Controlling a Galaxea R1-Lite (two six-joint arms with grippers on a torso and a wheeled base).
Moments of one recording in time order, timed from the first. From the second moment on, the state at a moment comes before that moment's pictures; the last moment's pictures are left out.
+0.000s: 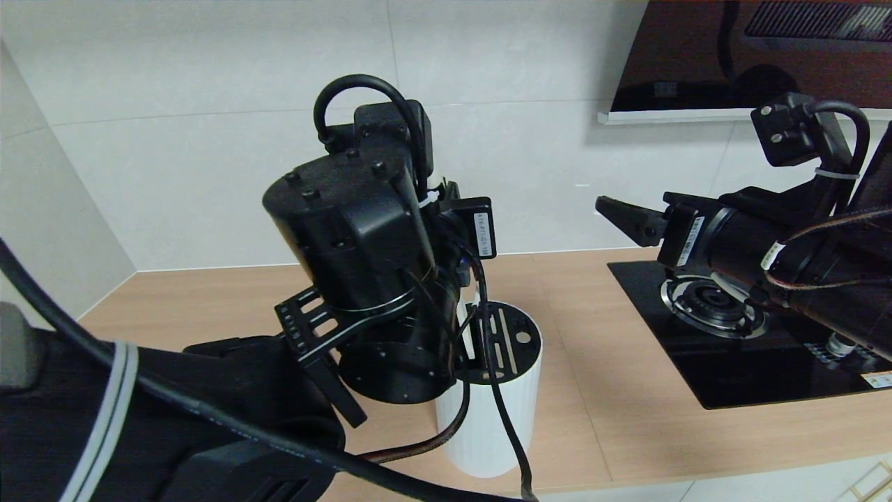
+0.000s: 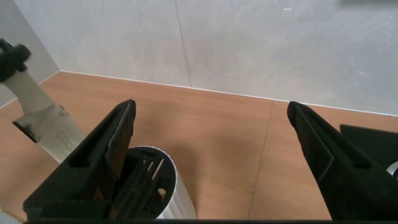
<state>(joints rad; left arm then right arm) -0.92 1.84 -1.04 -1.01 0.88 0.02 0.58 1.50 -0.83 -0.73 -0.14 0.09</state>
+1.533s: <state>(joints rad) -0.97 2.04 -0.88 -1.12 0.88 -0.03 0.58 1.50 -0.83 -0.73 -0.14 0.09</state>
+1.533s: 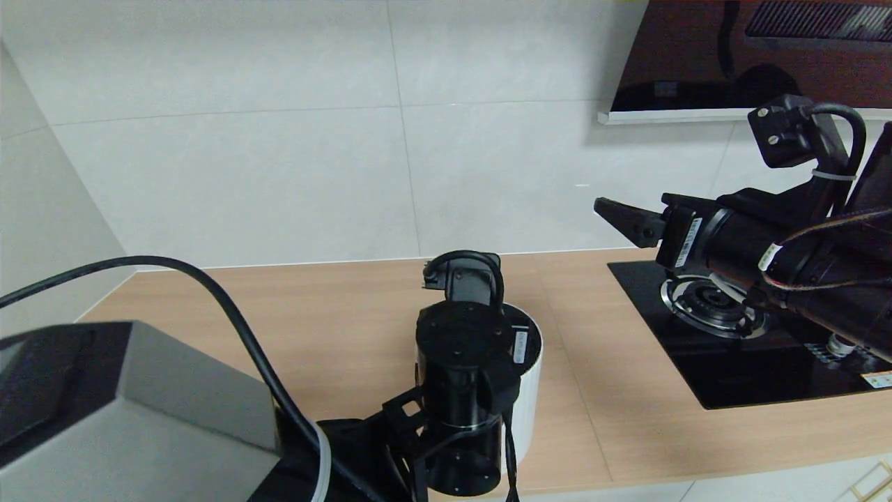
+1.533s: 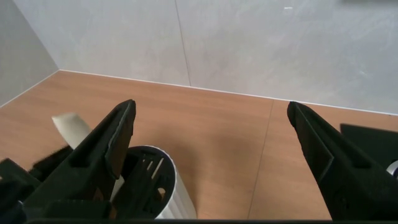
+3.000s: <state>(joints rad) -0.97 1.82 -0.82 -1.11 0.82 -0.03 0.58 1.47 -0.83 -0.73 -0.14 0.09</state>
